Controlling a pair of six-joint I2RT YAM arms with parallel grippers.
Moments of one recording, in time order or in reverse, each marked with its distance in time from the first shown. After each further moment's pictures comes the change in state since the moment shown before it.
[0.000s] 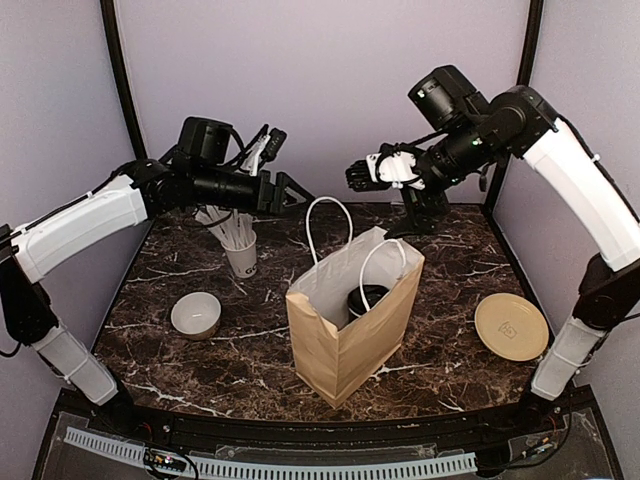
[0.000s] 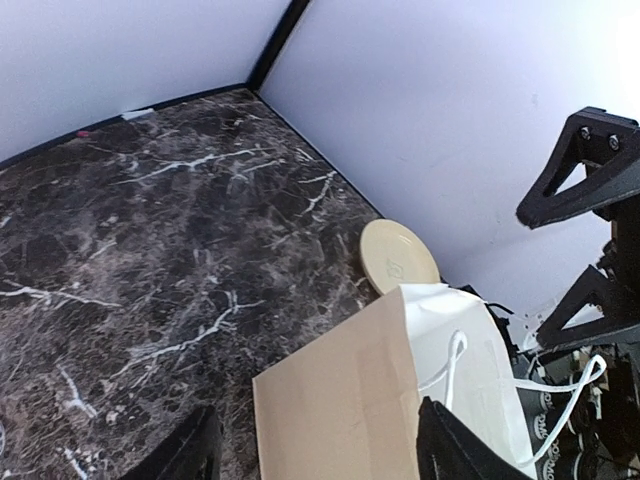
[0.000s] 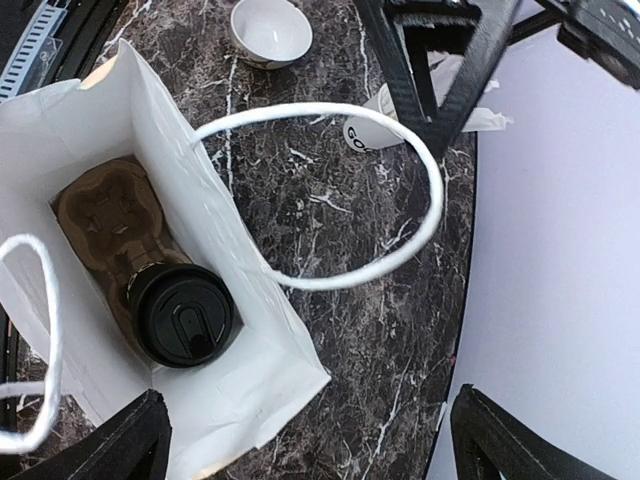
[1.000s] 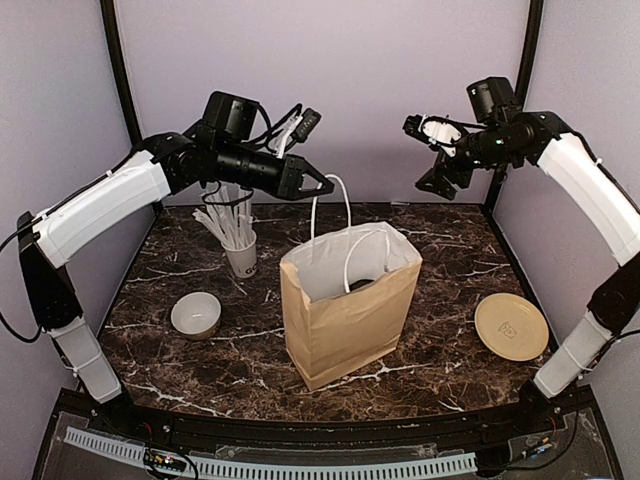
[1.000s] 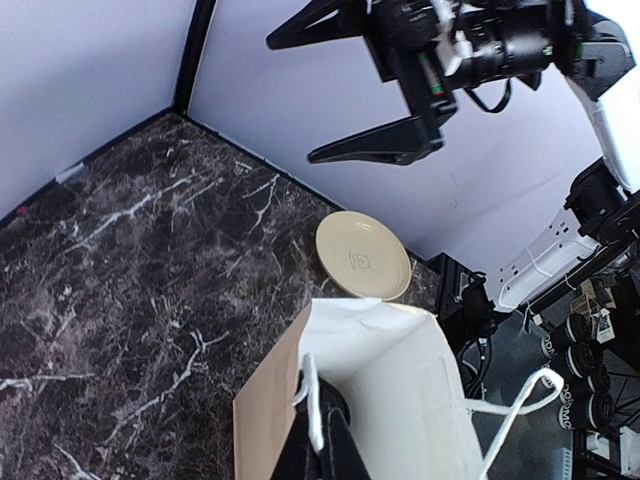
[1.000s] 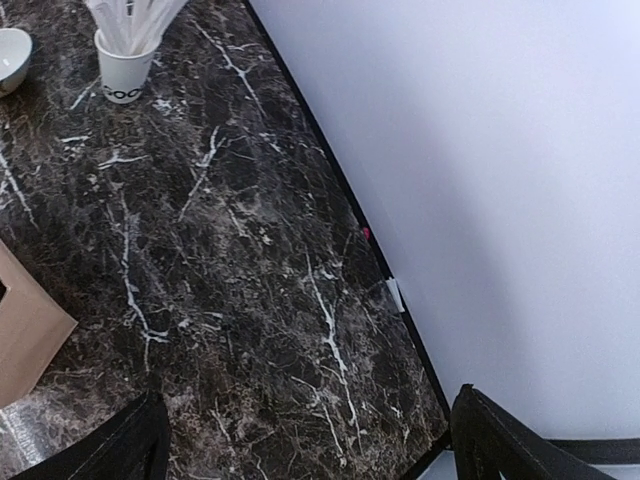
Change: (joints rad) left arm -0.060 0.160 0.294 -0.153 0.056 0.179; right arm -0.414 -0.117 -0.318 0.434 -0.006 0.219
